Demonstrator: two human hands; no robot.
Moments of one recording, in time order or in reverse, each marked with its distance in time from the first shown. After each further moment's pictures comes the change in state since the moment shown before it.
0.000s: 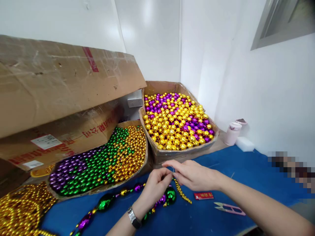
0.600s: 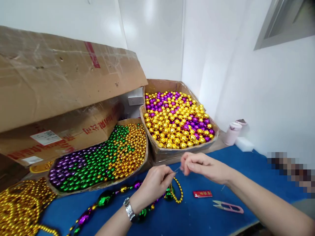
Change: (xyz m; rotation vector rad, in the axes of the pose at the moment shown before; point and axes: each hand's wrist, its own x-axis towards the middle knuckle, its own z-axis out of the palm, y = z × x) left_hand -0.005 0.022 -0.010 0.546 -0.041 0.284; right_hand -0.019 0.019 -0.009 0.538 0.044 -0.019
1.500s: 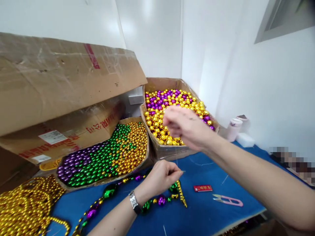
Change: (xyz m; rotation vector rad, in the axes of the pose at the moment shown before) left_hand 0.004 0.023 -0.001 -0.177 -0.086 -0.055; right_hand 0.074 -0.105 -0.020 0.523 0.382 -0.247
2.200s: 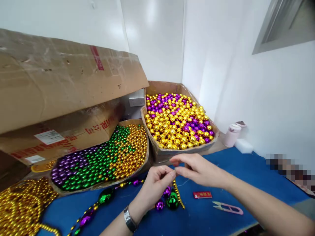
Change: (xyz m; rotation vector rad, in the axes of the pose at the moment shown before) left_hand -0.015 -0.008 0.005 -0.652 0.188 -0.176; right_hand -0.074 0.056 -0.034 -1.167 -0.358 0.010
